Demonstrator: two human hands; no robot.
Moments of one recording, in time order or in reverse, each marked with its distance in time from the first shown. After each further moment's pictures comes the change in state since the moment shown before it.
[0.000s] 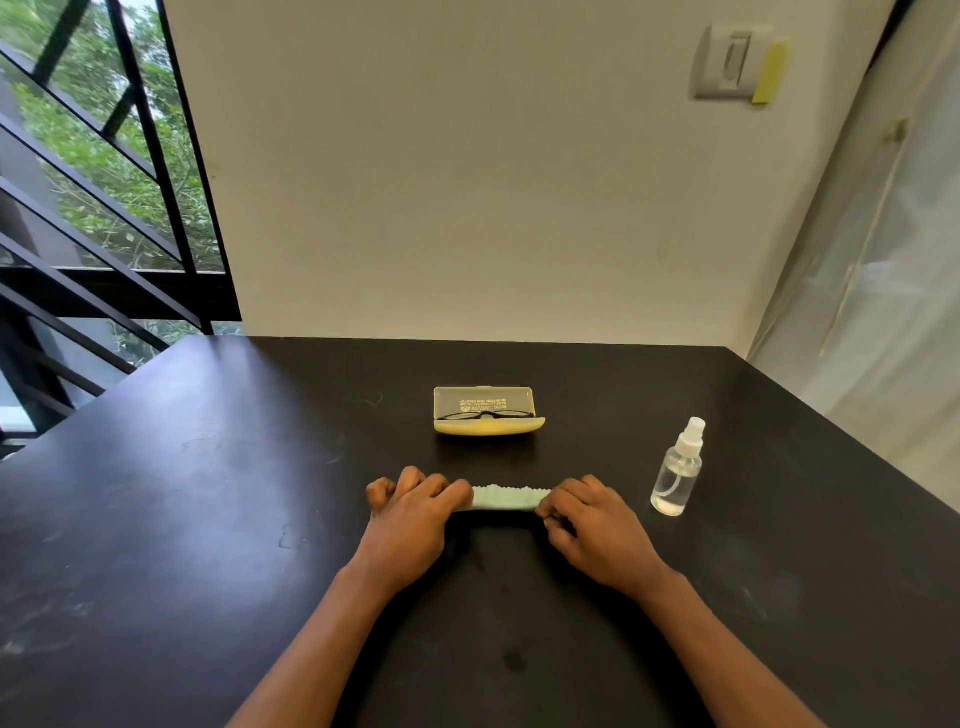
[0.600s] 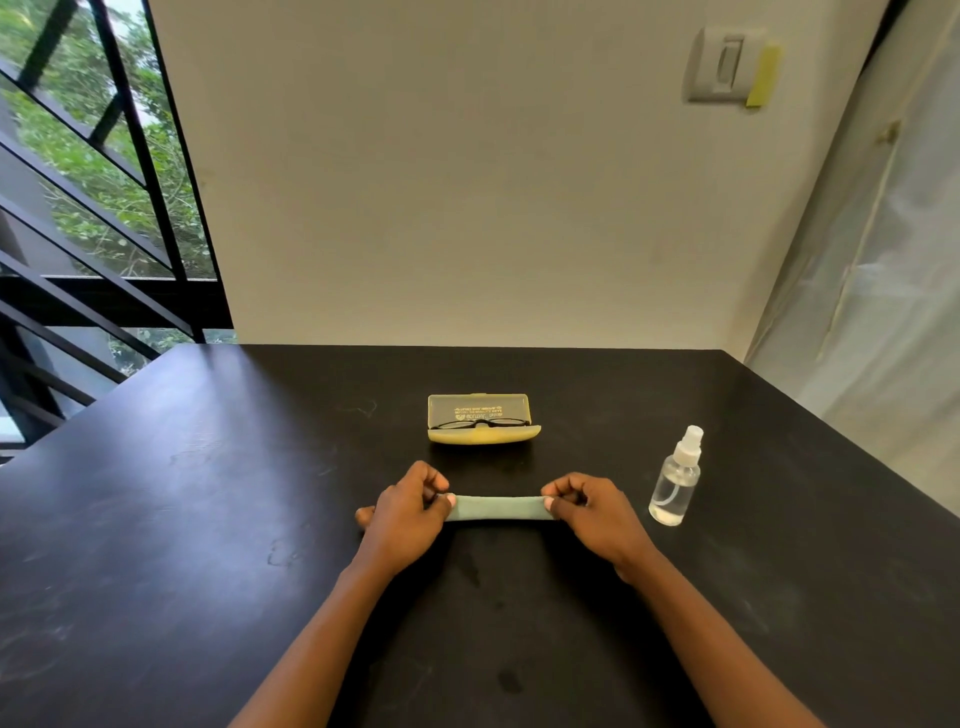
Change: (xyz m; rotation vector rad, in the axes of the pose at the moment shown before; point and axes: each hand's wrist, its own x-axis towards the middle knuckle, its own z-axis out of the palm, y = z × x) left_hand 0.023 0.001 -0.005 -0.600 -0.015 -0.377; right_hand 0.024 0.002 -0.009 0.678 -0.075 0.617
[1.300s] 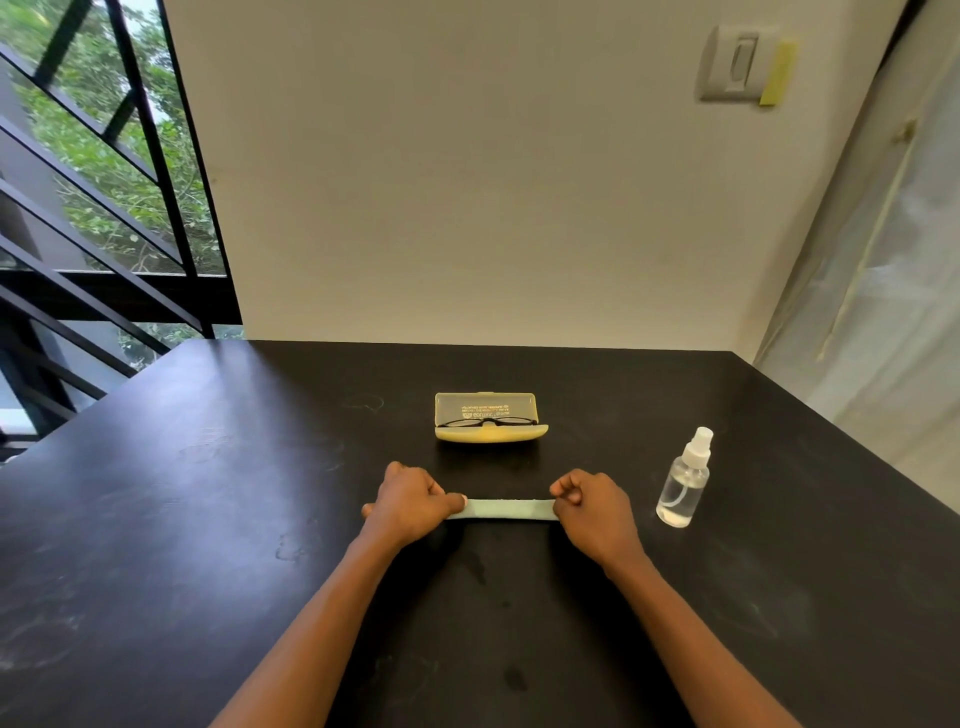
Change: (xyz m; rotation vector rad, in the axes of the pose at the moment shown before) left_hand 0.030 -0.012 0.002 0.083 -0.098 -0.233; right_hand 0.011 0.004 0.017 -0.215 0.141 0.005
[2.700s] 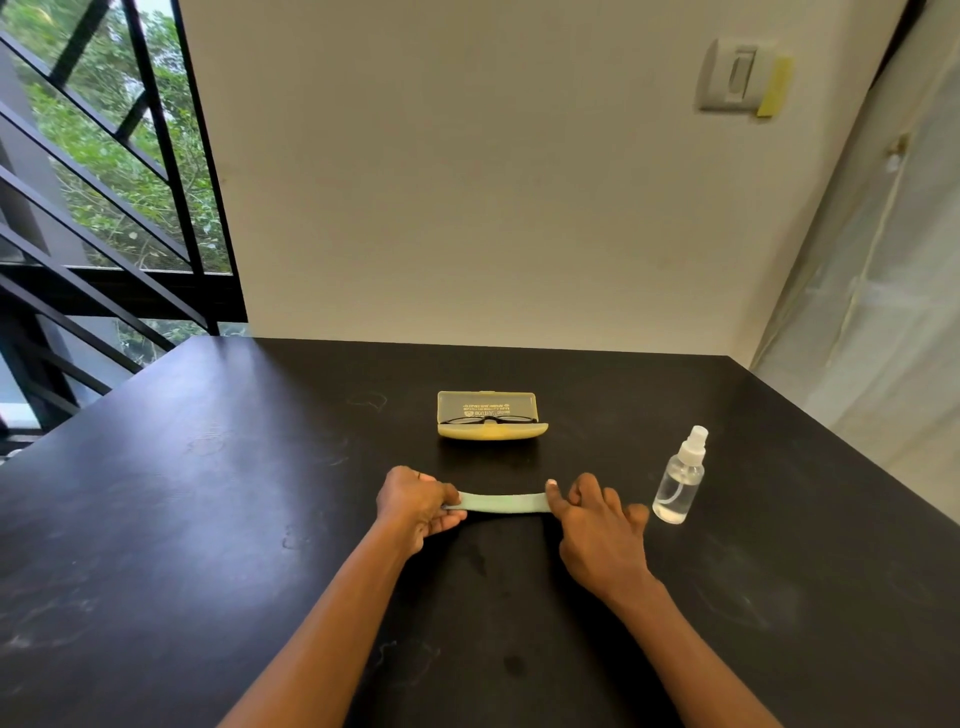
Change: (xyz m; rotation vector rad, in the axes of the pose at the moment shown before) left_hand -0.017 0.018 -0.002 -0.842 0.002 -0.381; right_hand -0.043 -0.017 -0.012 -0.720 -0.106 -0.184
